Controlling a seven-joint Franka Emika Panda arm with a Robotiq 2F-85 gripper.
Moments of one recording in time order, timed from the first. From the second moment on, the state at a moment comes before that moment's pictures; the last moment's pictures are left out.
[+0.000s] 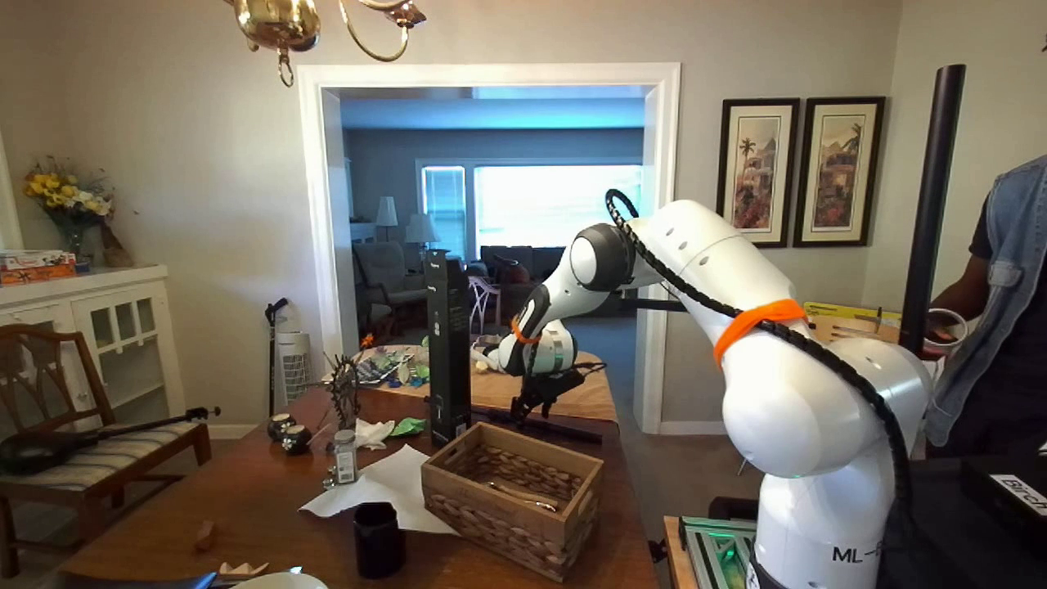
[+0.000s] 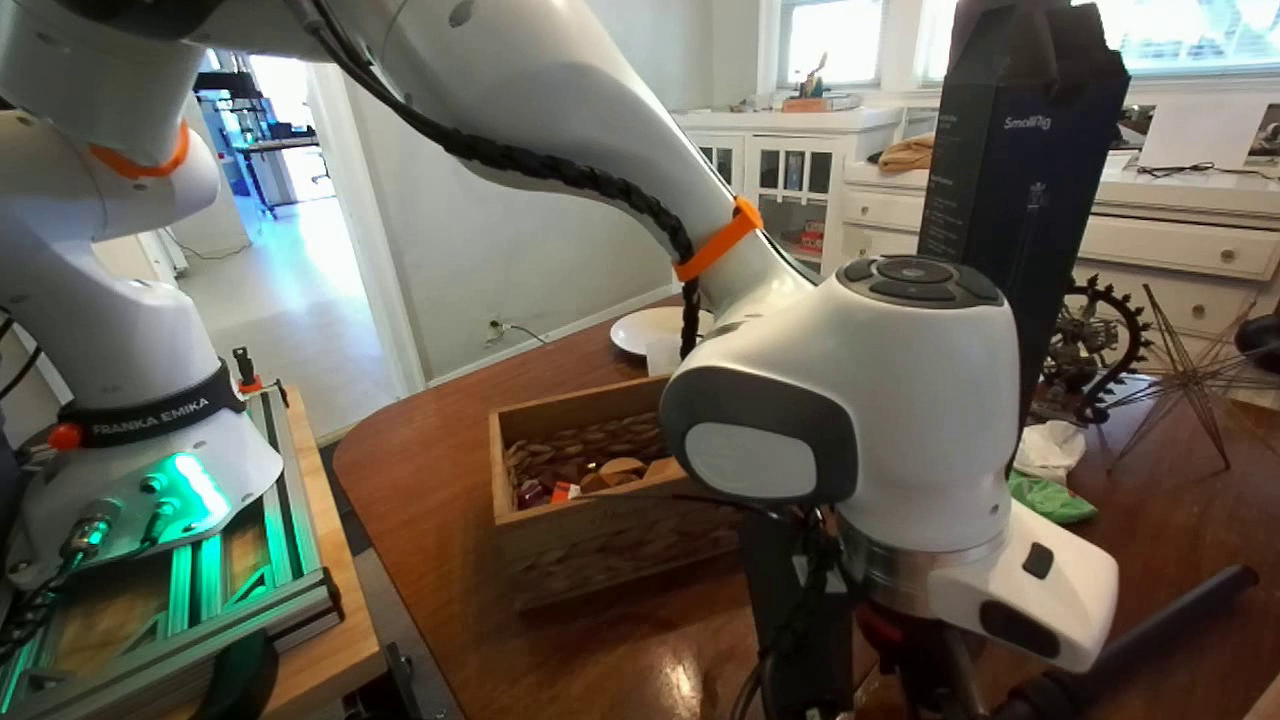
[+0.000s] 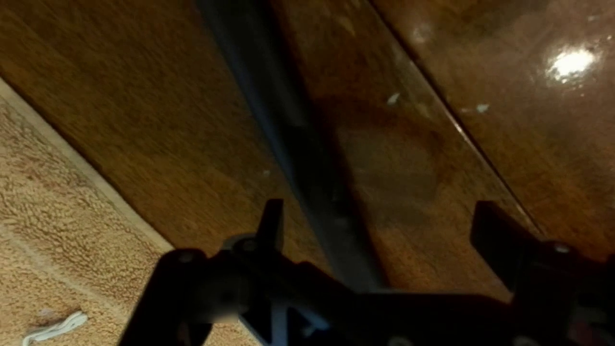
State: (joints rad) arm -0.91 0.89 -0.09 -1.57 0.13 2.65 -0.43
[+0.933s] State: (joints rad) arm -0.98 0.68 -0.04 -1.89 0.15 2.67 -0.43
